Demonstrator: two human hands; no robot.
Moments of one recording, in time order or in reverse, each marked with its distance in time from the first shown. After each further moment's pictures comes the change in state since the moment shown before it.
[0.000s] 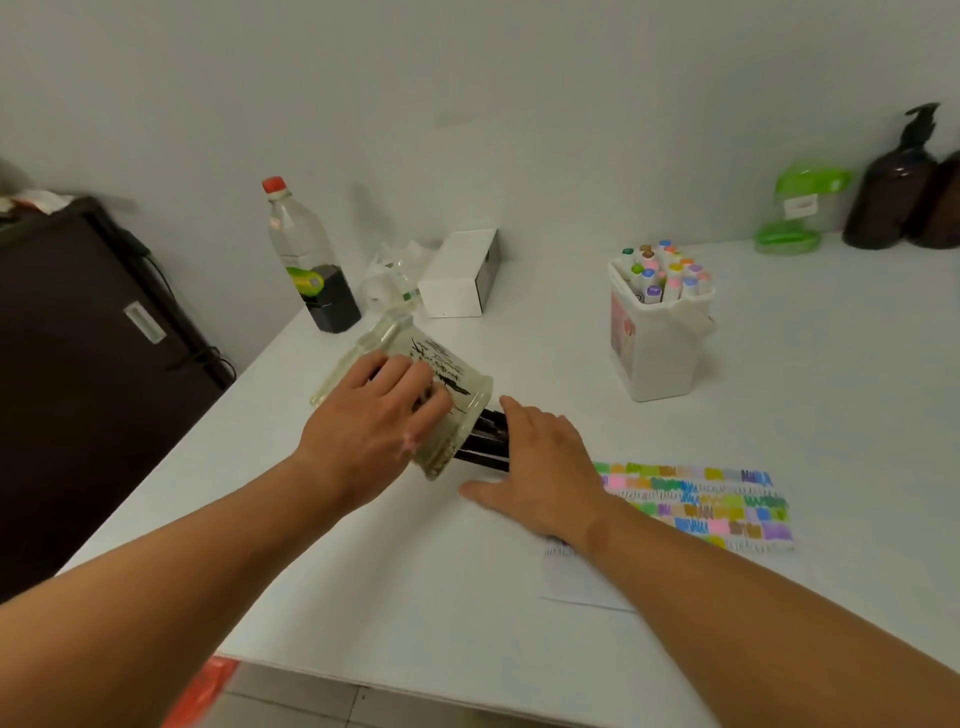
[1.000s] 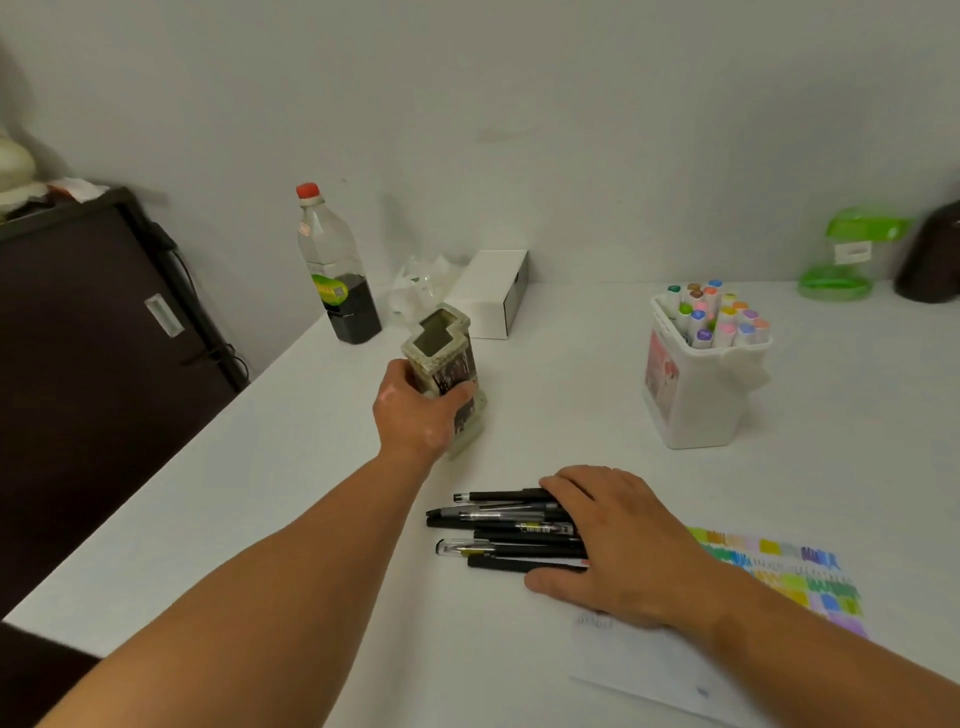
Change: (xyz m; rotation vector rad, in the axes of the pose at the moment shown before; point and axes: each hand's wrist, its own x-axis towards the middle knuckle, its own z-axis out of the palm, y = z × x) left_hand 0.054 0.006 0.098 -1.138 0.201 -1.439; right_hand -0.024 0.043 -0.034 -0.195 -0.229 -0.216
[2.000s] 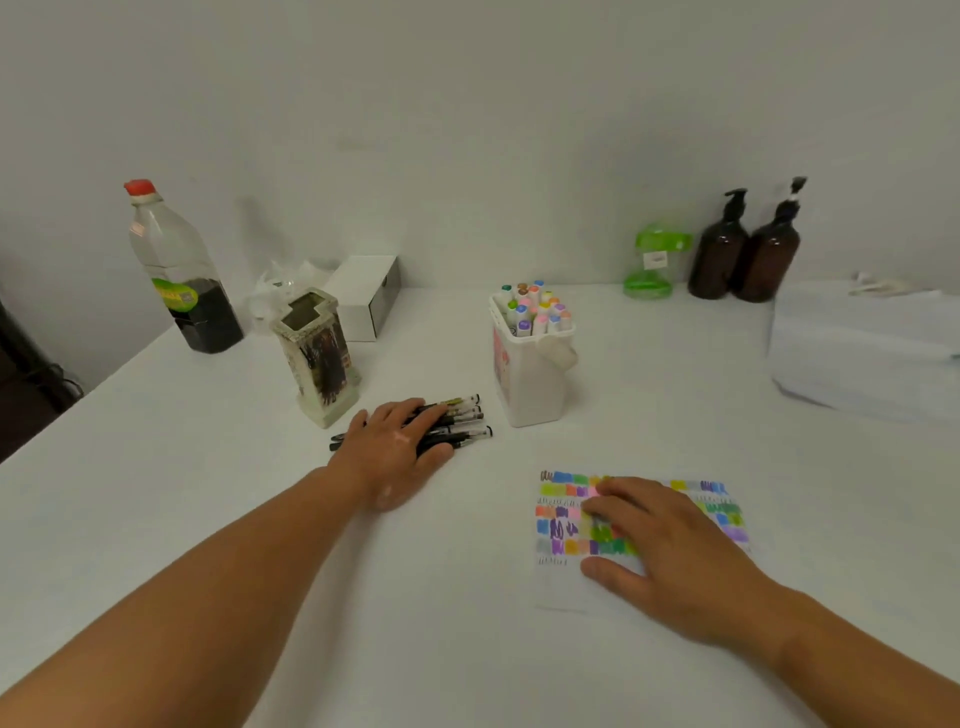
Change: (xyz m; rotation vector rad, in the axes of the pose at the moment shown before) left_hand -0.058 0.002 0.069 0.929 -0.693 0.688; right_hand -0.157 0.091 -0.041 -0.031 0.002 0.349
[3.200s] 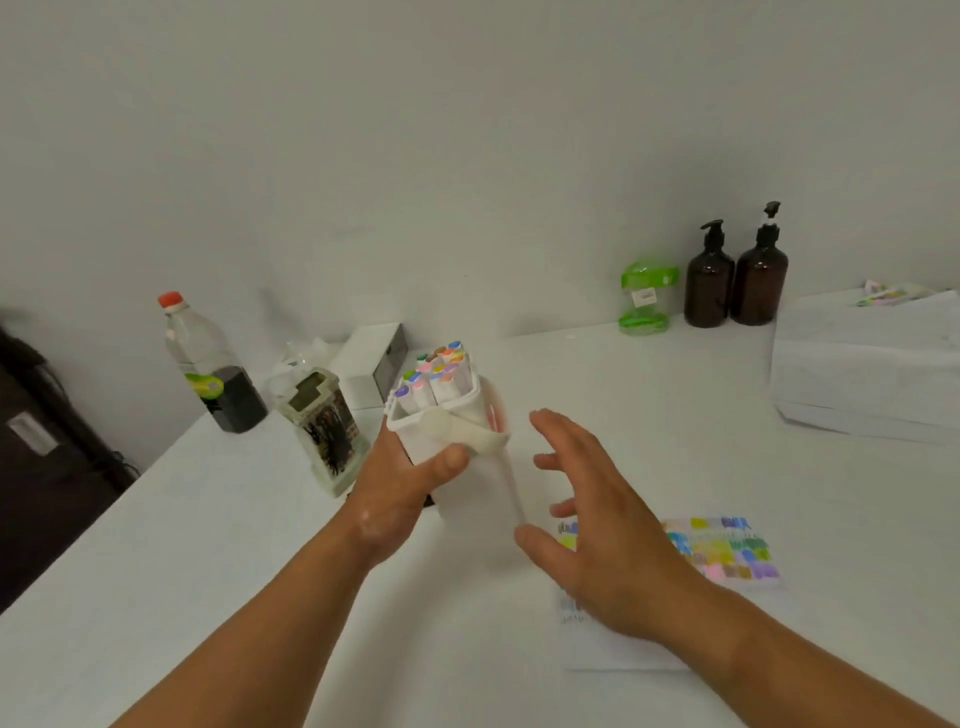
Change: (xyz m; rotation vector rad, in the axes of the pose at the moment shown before) left_hand -0.037 0.077 -0.098 -1.420 0.179 0.113; right_hand 0.026 -0.064 -0.054 0.667 0.386 -0.227
